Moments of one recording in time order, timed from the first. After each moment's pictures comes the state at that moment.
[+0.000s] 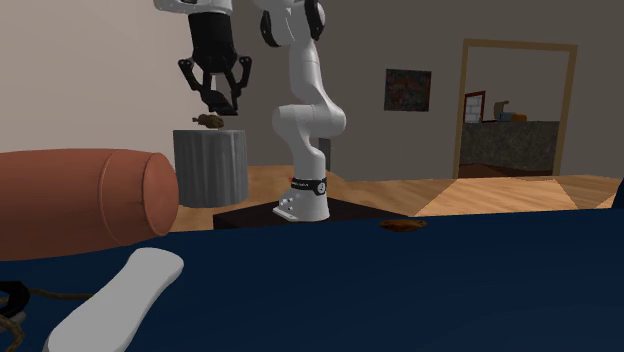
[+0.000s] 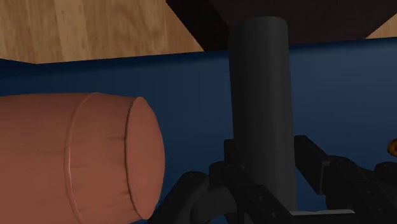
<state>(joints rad) -0.49 -0.35 -0.60 -2.13 -0.20 1.64 -0.40</state>
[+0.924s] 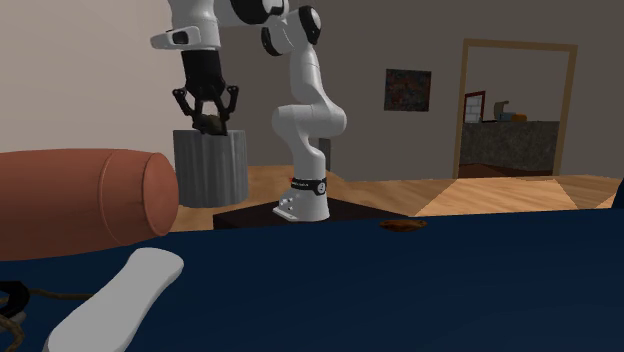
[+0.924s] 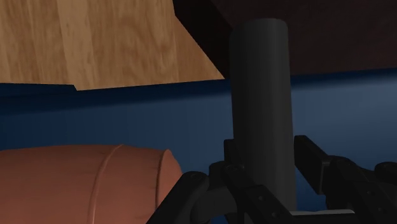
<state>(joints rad) -0.58 -0.48 -0.67 -2.32 -0.31 1.72 -0.46</state>
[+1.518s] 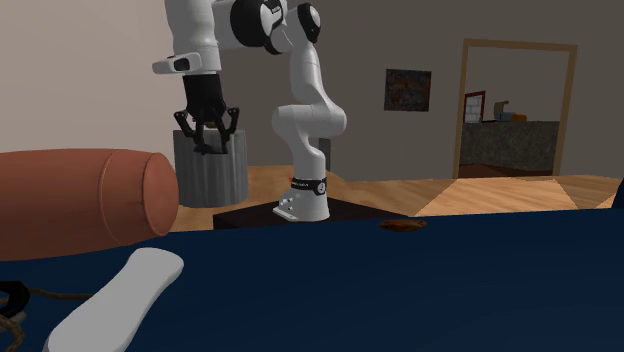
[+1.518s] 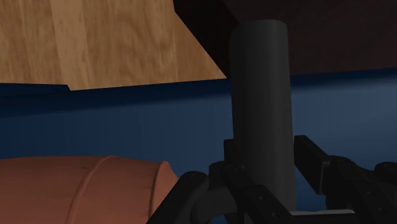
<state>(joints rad) -0.57 -0.44 -0.71 -2.41 -0.32 1.86 -0.47</state>
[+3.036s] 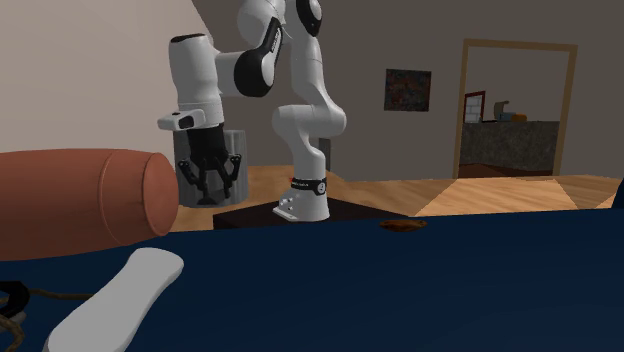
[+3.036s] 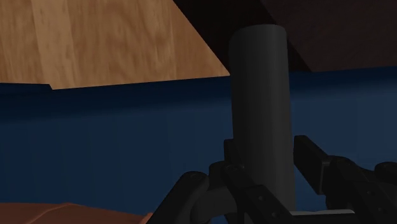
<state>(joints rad) -0.53 -0.24 -0.82 -2.56 -0.28 2.19 -0.52</state>
